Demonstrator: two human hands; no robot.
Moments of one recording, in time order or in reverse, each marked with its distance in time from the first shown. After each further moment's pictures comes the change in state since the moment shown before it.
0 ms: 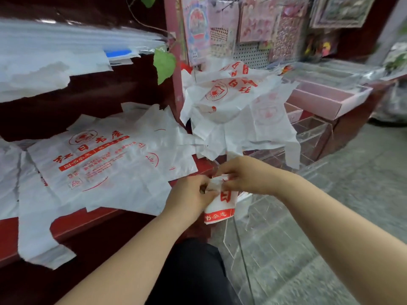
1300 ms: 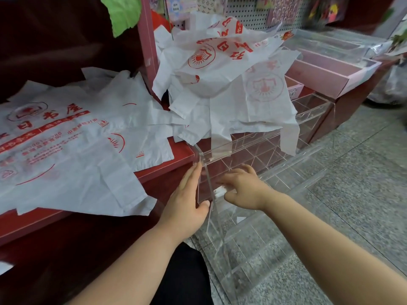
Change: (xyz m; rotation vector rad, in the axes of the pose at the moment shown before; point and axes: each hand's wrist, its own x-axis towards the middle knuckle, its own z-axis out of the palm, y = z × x) left_hand 0.018 -0.042 0.075 -0.088 -0.140 0.019; right_hand 0.023 0.112 0.076 -0.206 -0.044 0.115
